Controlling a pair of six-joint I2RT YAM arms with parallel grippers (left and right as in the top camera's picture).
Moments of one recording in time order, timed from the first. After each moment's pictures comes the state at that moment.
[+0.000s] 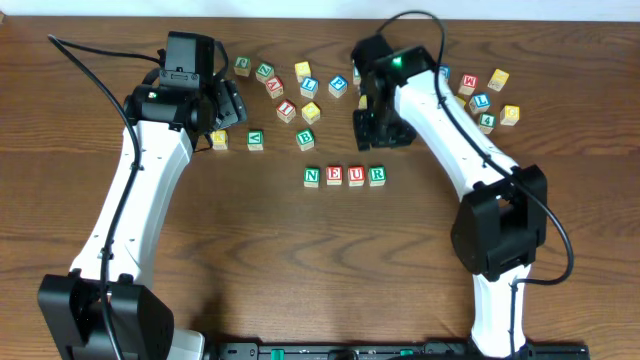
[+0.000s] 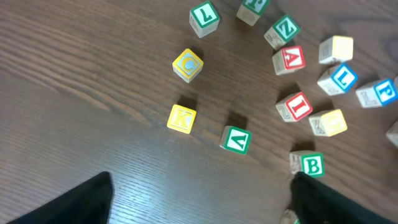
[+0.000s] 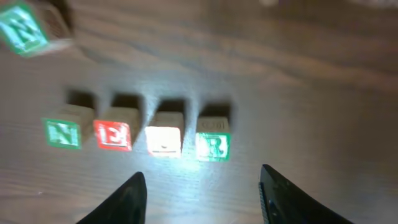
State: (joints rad) left arm -0.12 1.63 1.48 -0.89 -0.14 -0.45; right arm 0.43 2.16 2.00 -1.33 -0.03 0.31
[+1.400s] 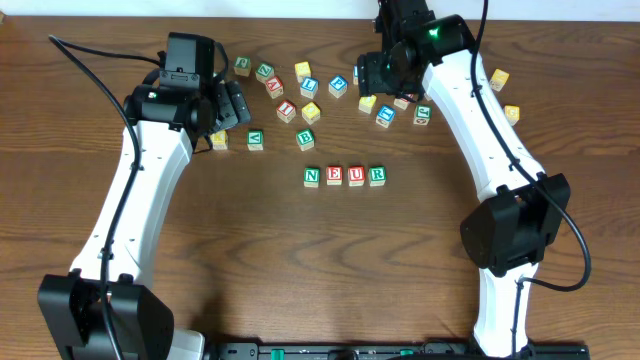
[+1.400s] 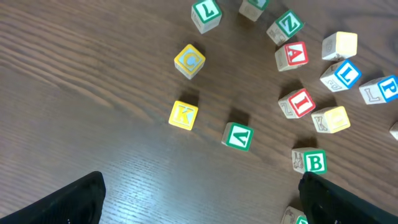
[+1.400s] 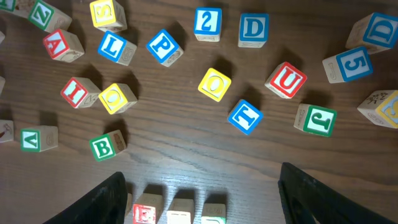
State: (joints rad) left arm -0.12 1.63 1.48 -0.90 -0.14 -0.45; right arm 0.36 2.16 2.18 -1.15 -0.03 0.28
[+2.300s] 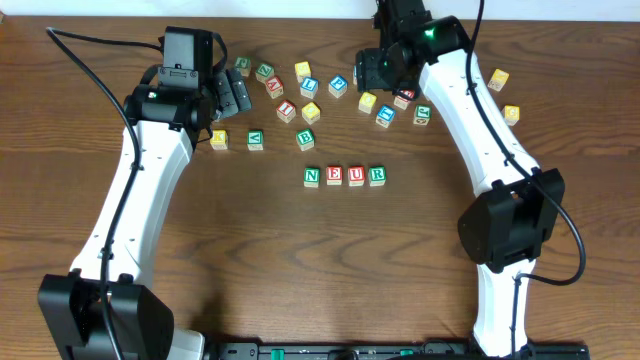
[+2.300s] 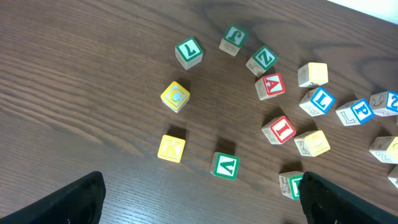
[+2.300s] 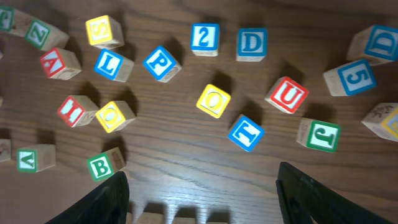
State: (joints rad) left arm -0.12 1.63 1.48 -0.78 -0.14 -0.39; right arm 0.35 2.19 2.18 -1.10 -0.02 0.30
